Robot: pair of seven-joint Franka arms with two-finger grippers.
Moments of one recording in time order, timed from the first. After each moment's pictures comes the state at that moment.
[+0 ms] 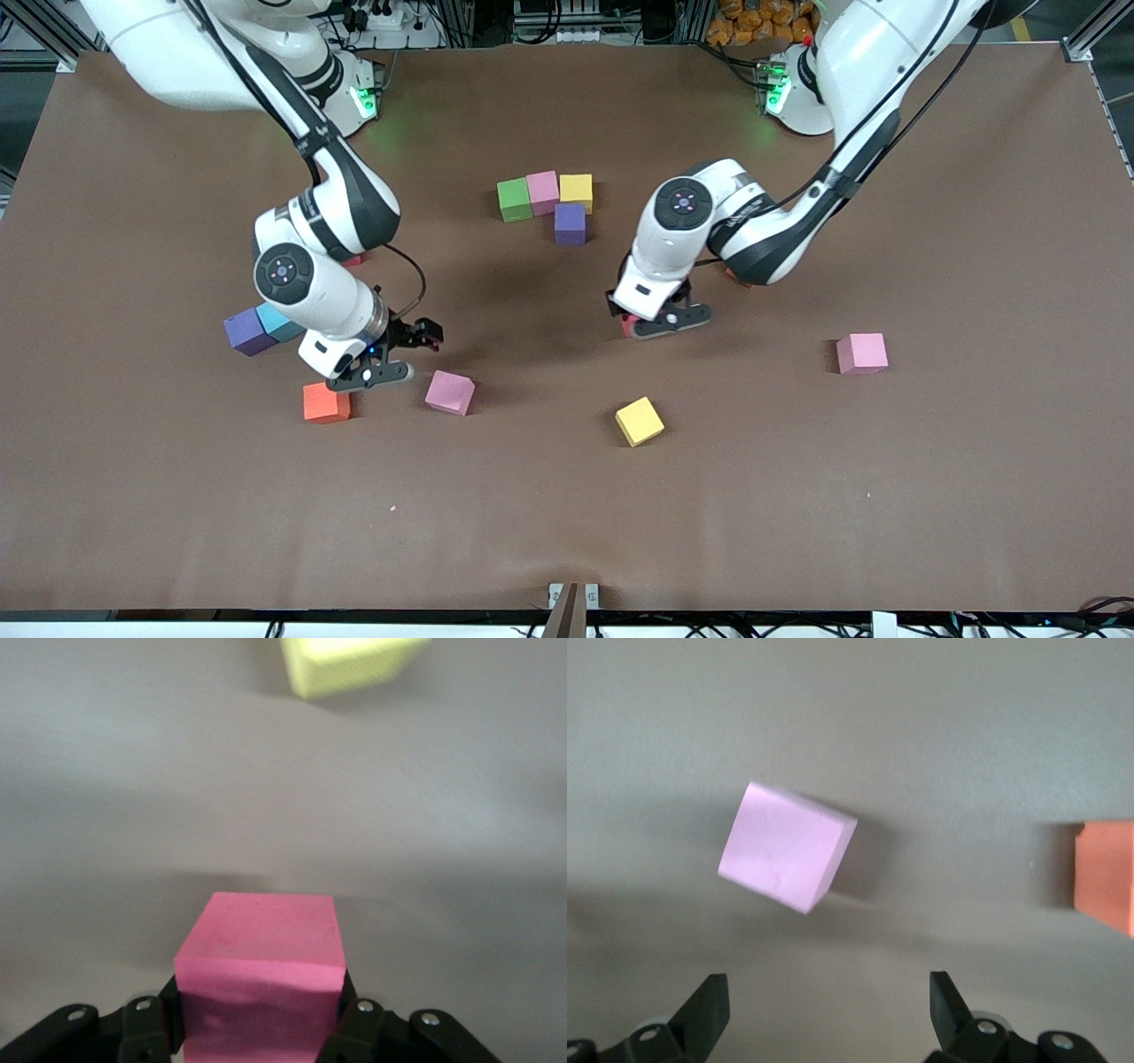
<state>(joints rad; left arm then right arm) -0.08 0.63 -0.68 -1.83 0.46 2.35 -1.17 -0.02 0.51 0.42 -1.83 -0.09 2.35 0.28</state>
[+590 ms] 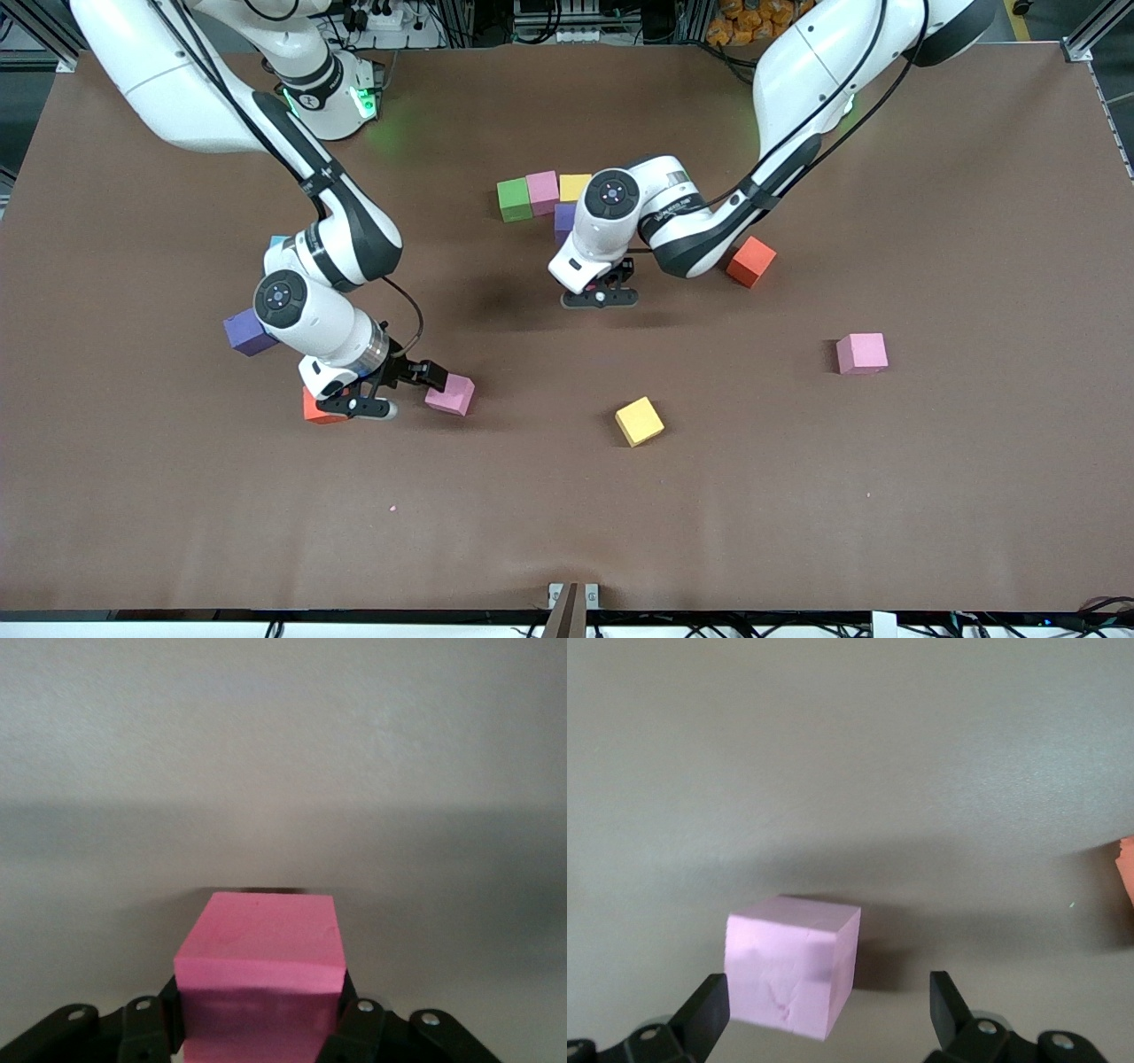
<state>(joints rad) -0.24 0.73 -0.68 -1.78 0.46 2.34 -1.14 -0.02 0.62 0.40 -1.78 -0.09 2.51 0.55</state>
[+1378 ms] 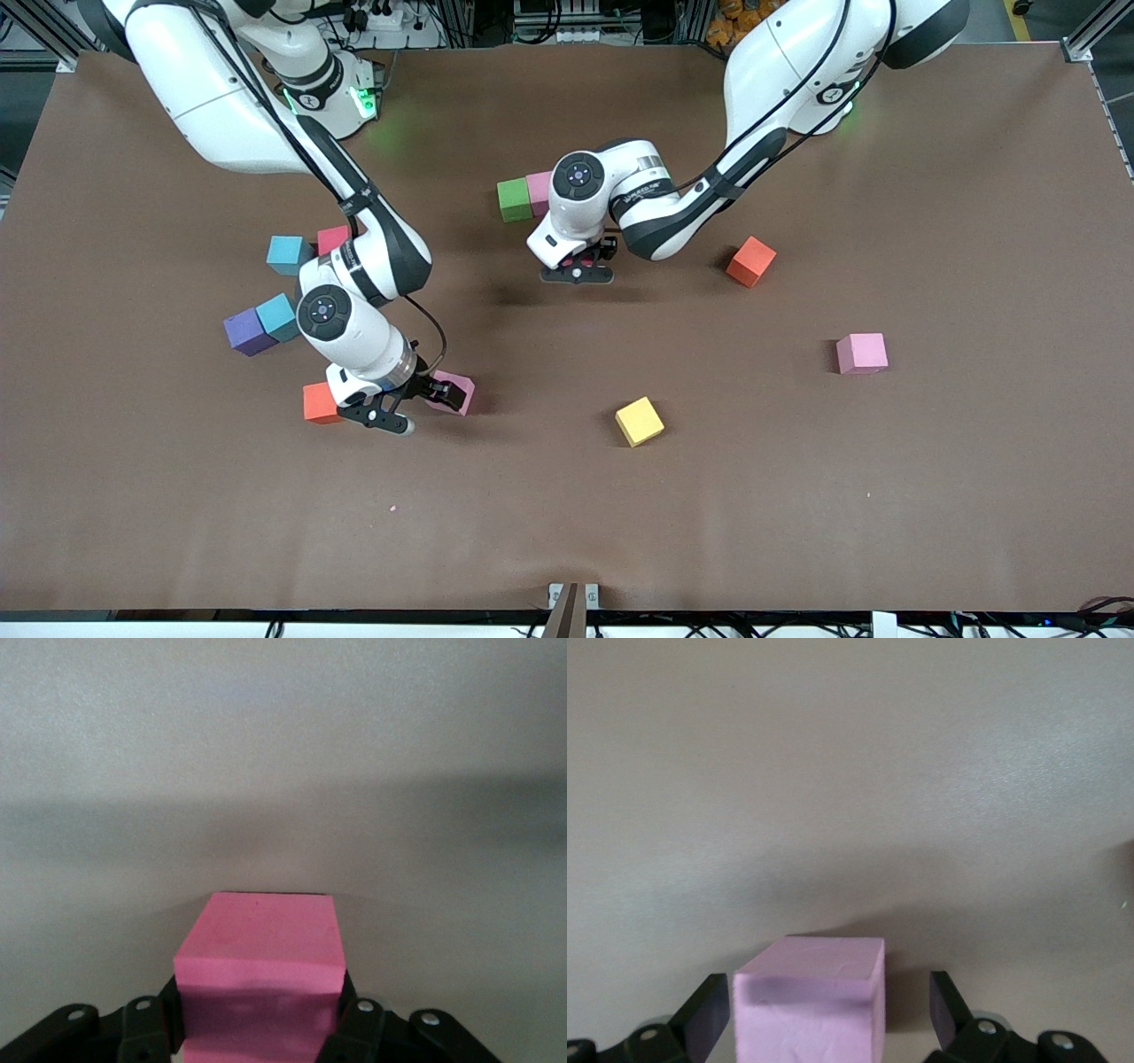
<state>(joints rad) -0.31 0.76 -0.68 -1.78 0.45 2.29 -1.14 0.20 0.69 0.21 -1.68 -0.10 2.52 0.71</state>
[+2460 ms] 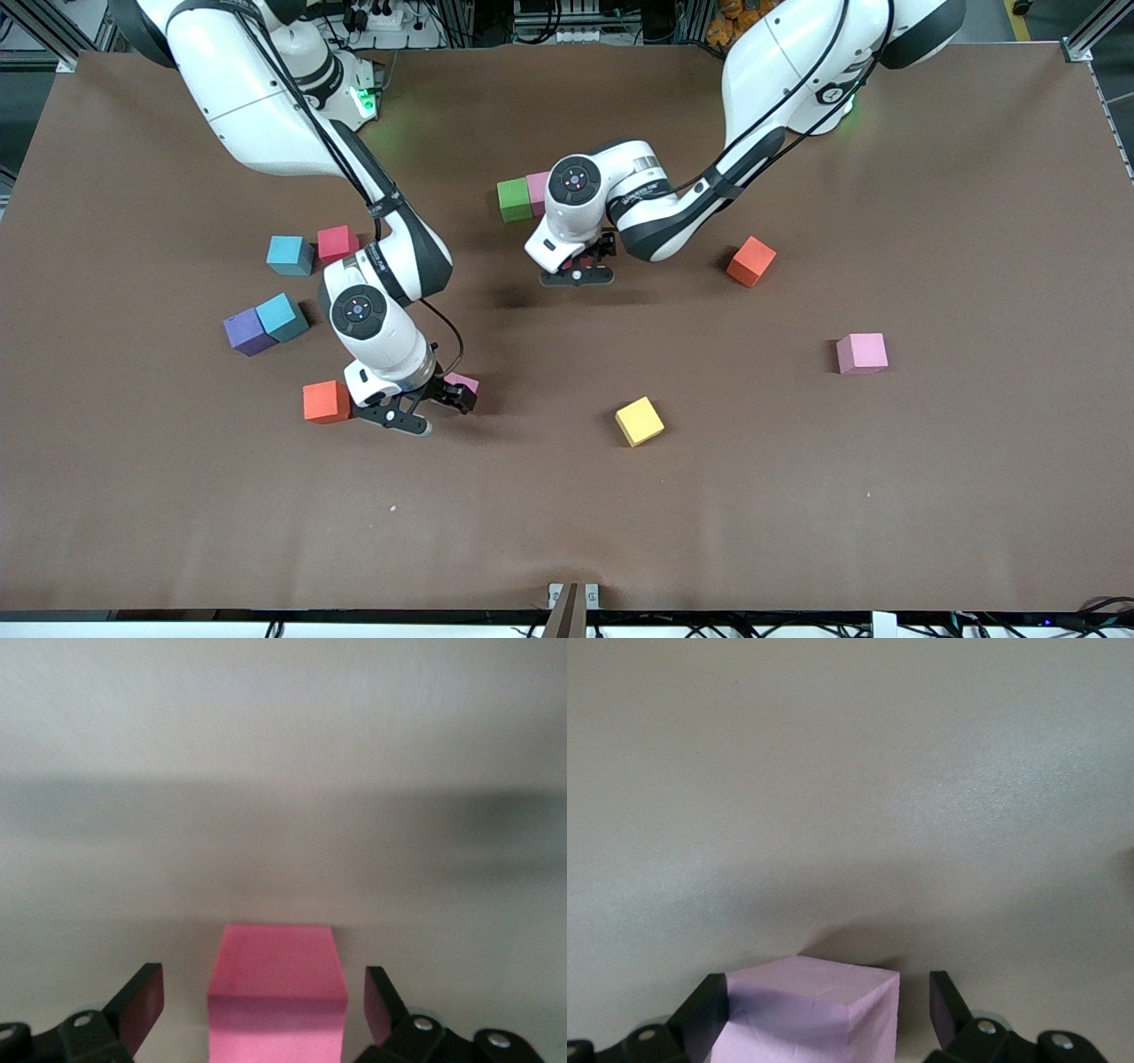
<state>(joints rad) -0.32 0.75 -0.67 -1.70 0.41 2.22 -1.20 0.32 0.72 0.10 -1.63 -0.10 2.50 0.76</state>
